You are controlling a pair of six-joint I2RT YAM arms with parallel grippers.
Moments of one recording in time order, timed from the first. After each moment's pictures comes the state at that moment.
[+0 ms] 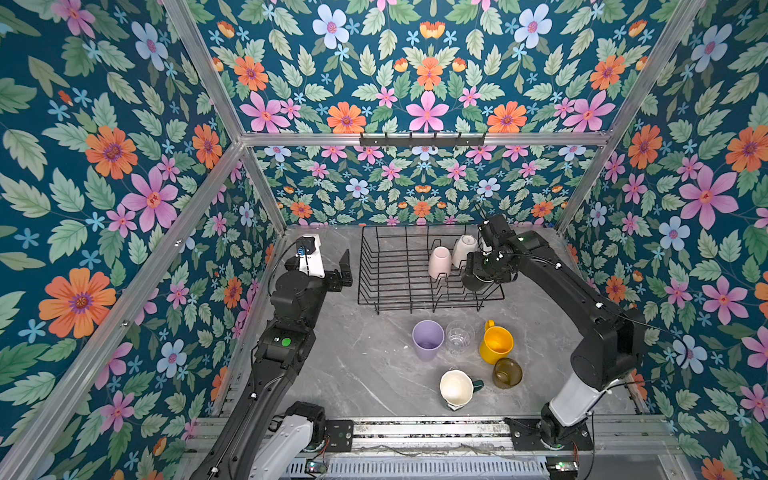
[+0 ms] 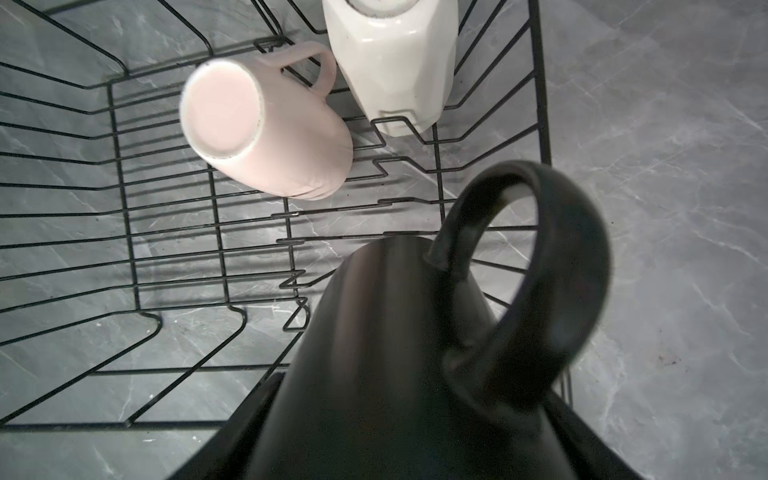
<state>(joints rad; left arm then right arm) -0.29 0.83 0.83 -0.04 -0.14 -0.07 0.39 1.73 1.64 -1.03 0.05 0.47</state>
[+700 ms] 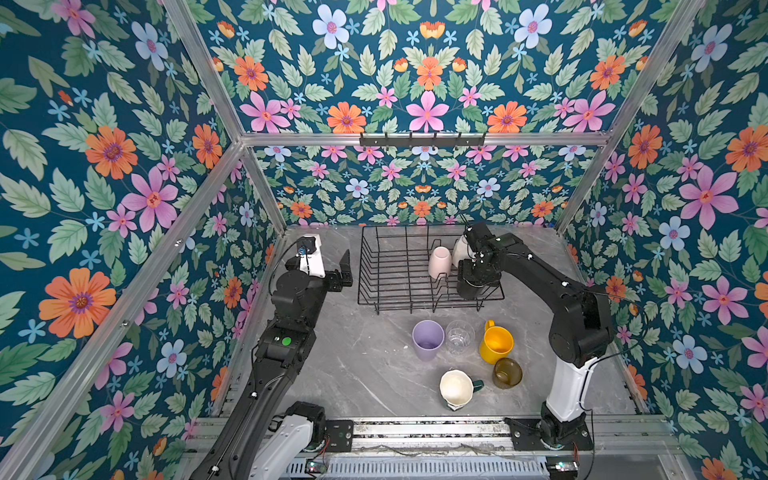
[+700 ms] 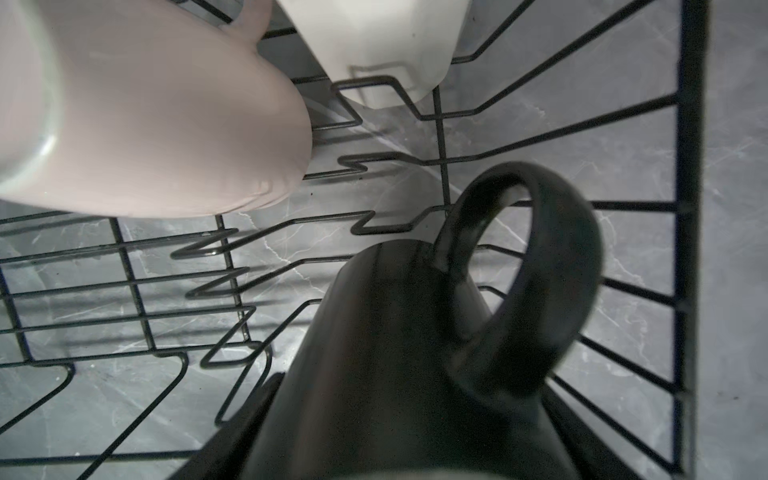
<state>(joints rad) -0.29 0.84 0.83 -0.04 -0.14 -0.07 0.39 1.92 1.66 -0.98 0.06 0.50</state>
